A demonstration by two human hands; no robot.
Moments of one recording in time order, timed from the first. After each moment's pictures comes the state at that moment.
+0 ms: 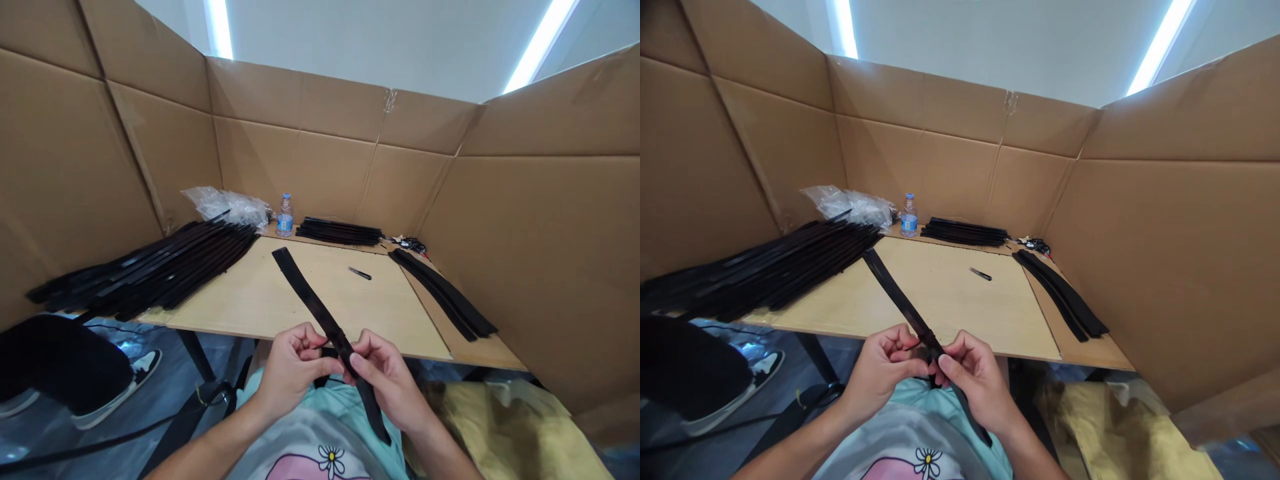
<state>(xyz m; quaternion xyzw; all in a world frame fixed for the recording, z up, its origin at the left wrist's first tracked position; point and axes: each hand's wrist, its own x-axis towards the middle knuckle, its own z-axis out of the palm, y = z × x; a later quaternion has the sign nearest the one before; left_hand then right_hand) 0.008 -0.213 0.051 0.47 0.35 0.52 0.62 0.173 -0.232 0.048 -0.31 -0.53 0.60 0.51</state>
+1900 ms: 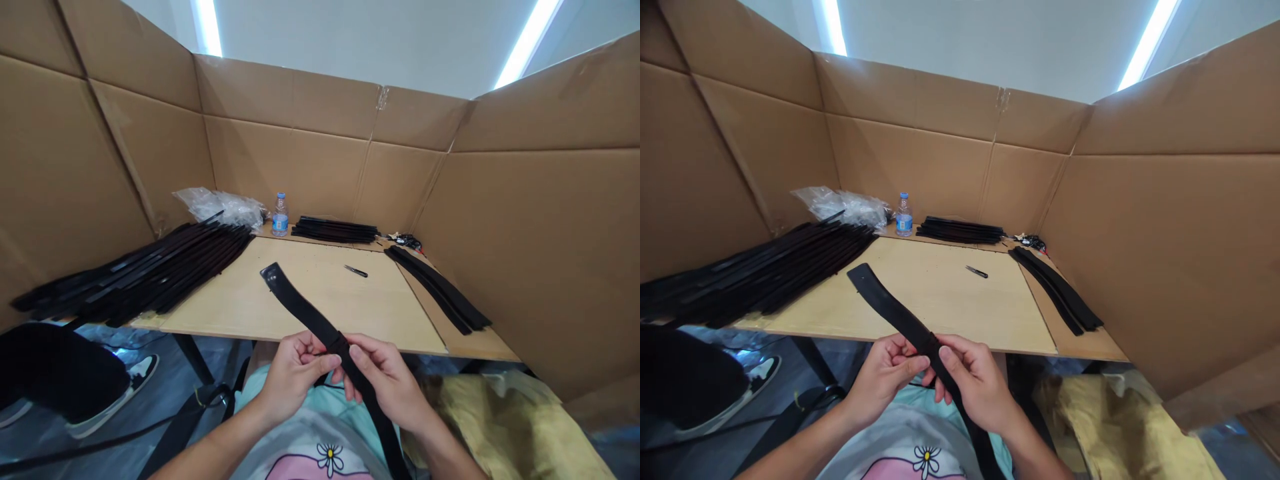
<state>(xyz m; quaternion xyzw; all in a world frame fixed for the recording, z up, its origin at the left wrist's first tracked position) 0.016 -0.216 0.047 0.48 0.21 0.47 0.72 0.174 -0.235 0.054 -0.34 -0.60 0.57 0.45</state>
